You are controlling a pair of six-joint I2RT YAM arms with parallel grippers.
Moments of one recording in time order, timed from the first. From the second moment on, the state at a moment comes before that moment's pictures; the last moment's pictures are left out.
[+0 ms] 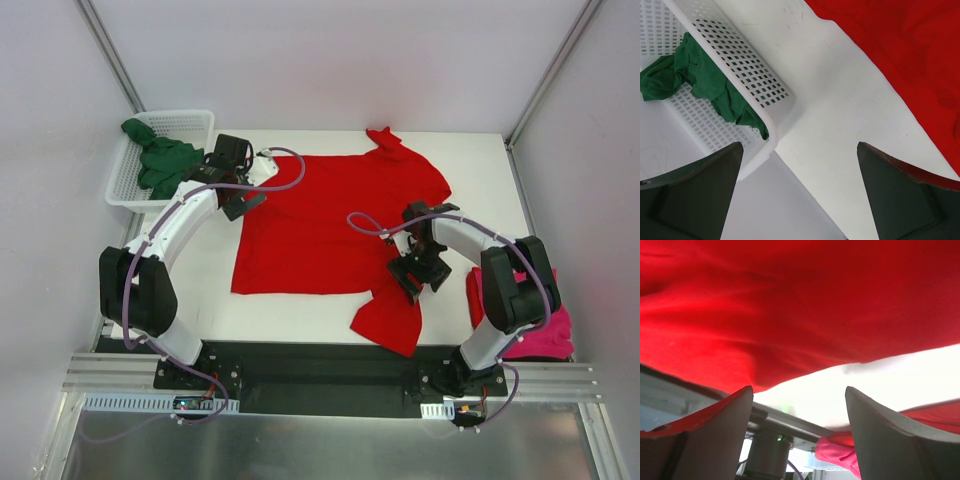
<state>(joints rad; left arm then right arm) -0.28 1.59 1.37 -0.70 -0.25 0.78 0.36 1.68 1.04 -1.05 -0.10 -0.28</state>
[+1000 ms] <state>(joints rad) -0.28 1.59 1.37 -0.70 -0.25 0.78 0.29 1.79 1.17 -0.80 0.14 -0.27</state>
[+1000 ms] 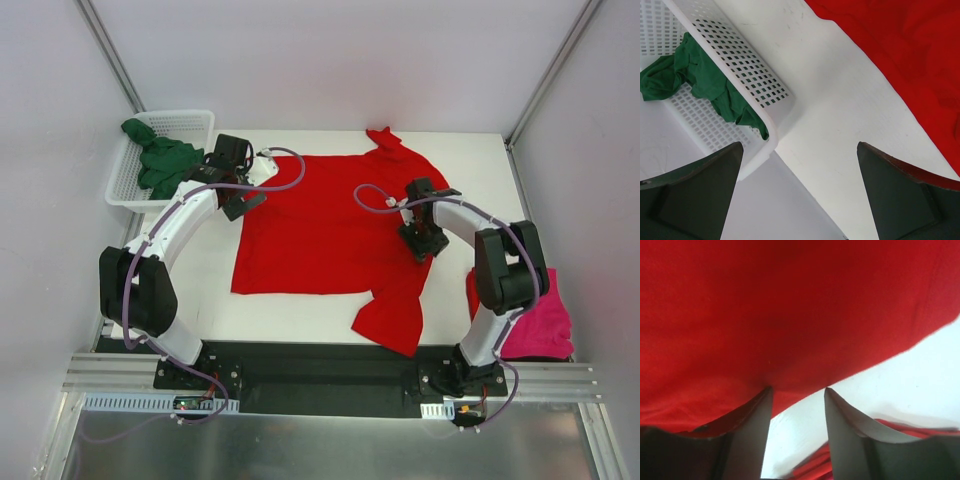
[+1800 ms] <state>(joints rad) -0.28 1.60 1.37 -0.70 -0.24 0.78 0.23 1.86 1.32 -0.83 0.13 -0.31</state>
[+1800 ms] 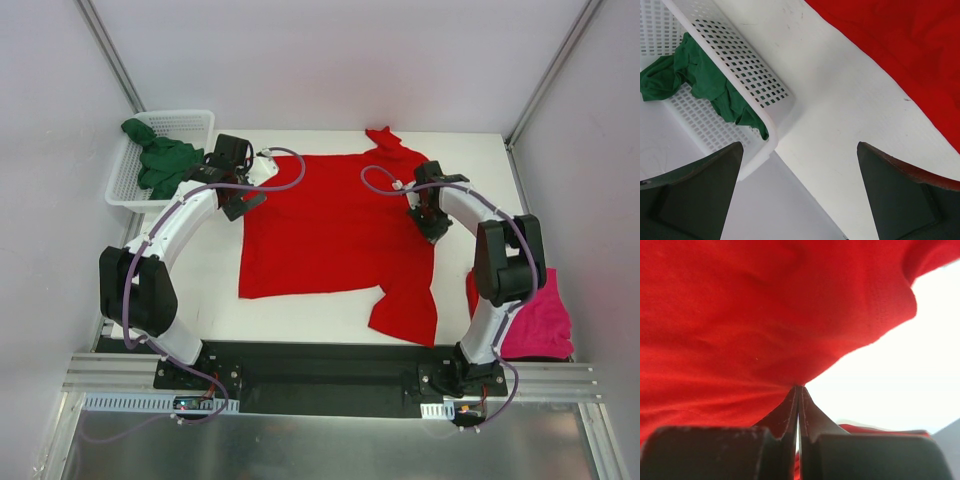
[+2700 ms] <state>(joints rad) -0.31 1.86 1.50 -0.71 -0.19 0.76 0.27 1.49 1.21 -0.96 0.00 -0.39</state>
